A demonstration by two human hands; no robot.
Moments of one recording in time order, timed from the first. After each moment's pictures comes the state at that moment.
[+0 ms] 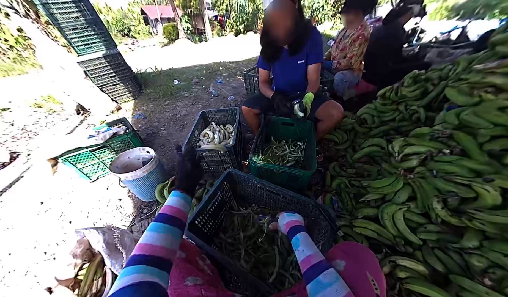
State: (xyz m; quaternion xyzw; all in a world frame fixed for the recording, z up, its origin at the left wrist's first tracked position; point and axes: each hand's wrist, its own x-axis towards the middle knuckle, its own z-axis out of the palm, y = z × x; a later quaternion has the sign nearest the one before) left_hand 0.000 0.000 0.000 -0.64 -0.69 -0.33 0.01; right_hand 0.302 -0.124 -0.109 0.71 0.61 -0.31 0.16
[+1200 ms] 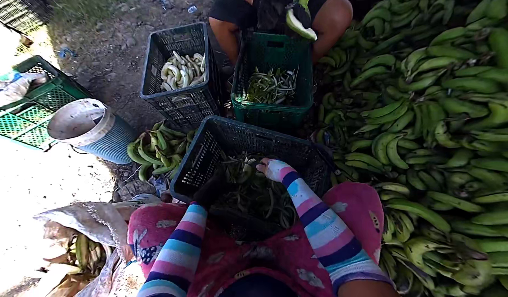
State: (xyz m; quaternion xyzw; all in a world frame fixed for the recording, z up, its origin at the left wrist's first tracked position) left_hand 0.048 -0.098 -0.172 -0.64 -0.62 0.03 -0.45; right_hand 0.295 -0.106 -0.136 0.66 0.61 -0.45 0.01
